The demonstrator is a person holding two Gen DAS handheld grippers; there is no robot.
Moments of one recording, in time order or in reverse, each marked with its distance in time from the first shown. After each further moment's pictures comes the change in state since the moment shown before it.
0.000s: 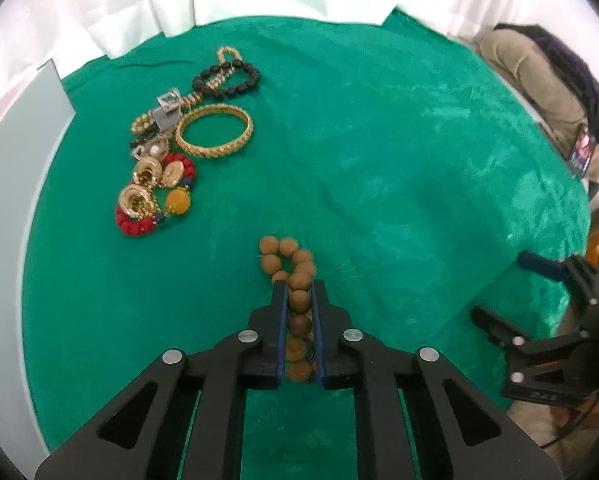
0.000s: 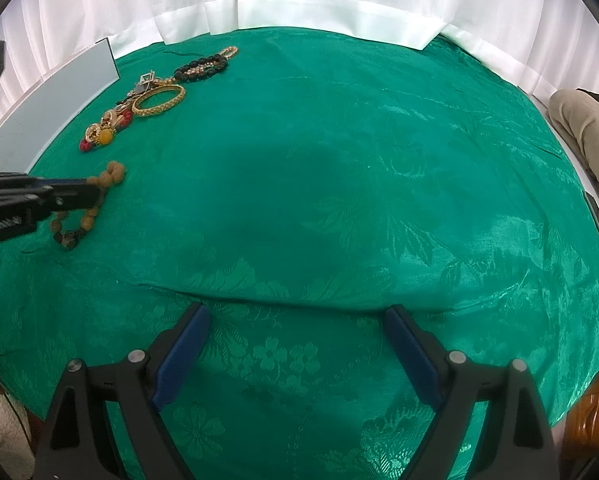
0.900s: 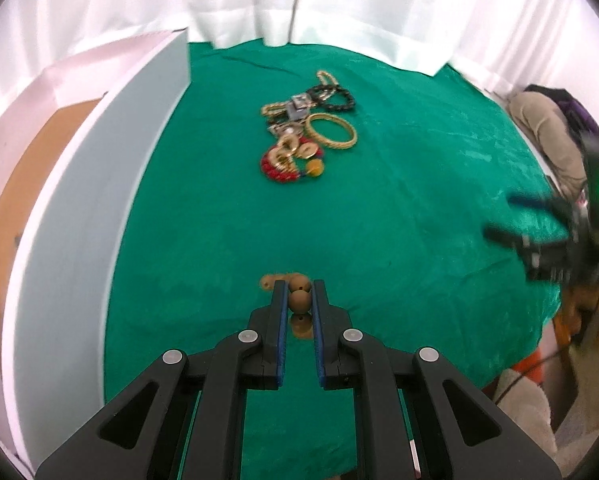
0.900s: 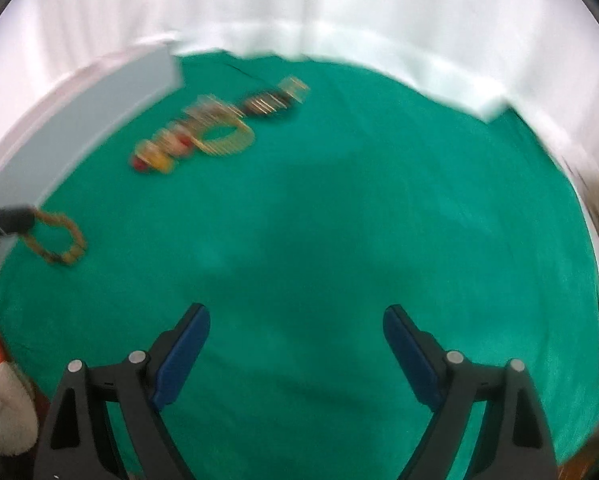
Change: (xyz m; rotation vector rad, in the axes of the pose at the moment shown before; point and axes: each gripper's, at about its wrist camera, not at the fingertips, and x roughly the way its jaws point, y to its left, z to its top) left arm -0.088 0.080 -0.068 -0.197 -0.081 0.042; right arm -0.025 0.031 0.065 -0.263 -0.073 0.133
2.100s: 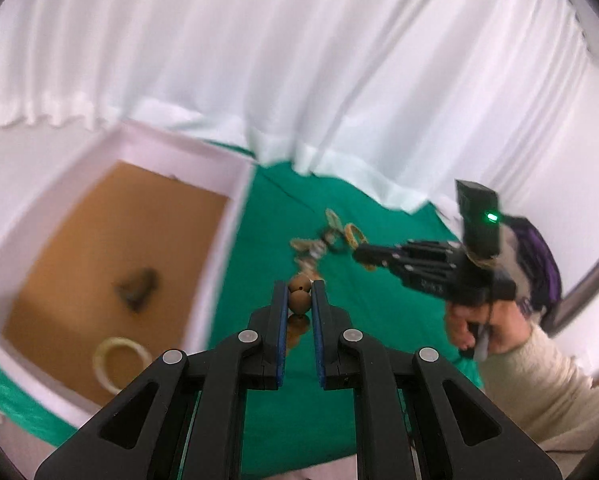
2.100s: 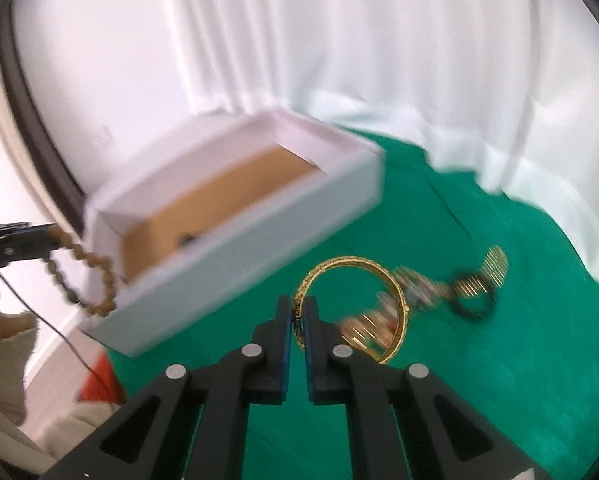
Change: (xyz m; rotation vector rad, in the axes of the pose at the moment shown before) left arm -0.195 0.112 0.039 -0.226 -0.320 -0.120; right arm -0.042 0.136 0.177 -0.262 -0.123 0.462
